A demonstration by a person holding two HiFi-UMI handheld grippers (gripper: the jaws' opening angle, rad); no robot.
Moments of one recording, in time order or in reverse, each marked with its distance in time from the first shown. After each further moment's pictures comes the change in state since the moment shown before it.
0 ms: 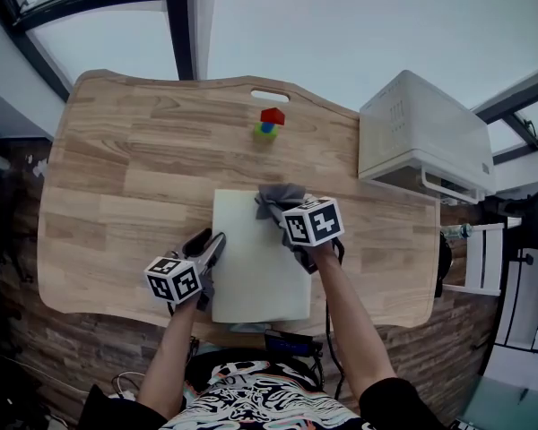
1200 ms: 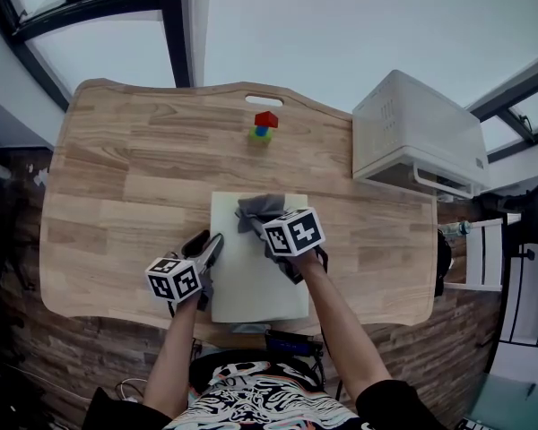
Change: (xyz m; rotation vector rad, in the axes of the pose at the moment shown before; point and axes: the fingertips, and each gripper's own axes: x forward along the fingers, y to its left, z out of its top) left arm 0.001 0.002 0.000 0.011 0.006 0.019; right arm 0.010 0.046 -0.013 -0.006 0.018 0.079
